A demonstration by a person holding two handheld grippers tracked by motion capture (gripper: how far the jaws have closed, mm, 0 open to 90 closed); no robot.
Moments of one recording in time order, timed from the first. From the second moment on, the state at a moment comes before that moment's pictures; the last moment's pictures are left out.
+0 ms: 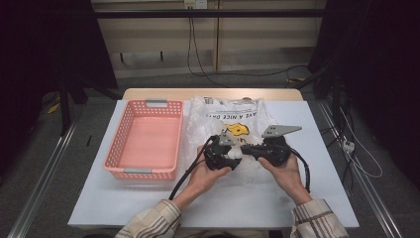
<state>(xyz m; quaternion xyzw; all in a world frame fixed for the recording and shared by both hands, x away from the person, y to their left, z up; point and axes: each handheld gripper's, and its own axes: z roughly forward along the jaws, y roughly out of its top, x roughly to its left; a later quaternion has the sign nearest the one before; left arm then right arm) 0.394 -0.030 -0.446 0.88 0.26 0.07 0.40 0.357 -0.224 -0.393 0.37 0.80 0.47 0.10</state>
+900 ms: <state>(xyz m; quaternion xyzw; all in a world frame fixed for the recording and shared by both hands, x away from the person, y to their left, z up) 0.356 0.020 -0.401 0.86 0.22 0.04 0.46 0.359 -0.227 -0.397 0.38 0.79 0.46 0.11</state>
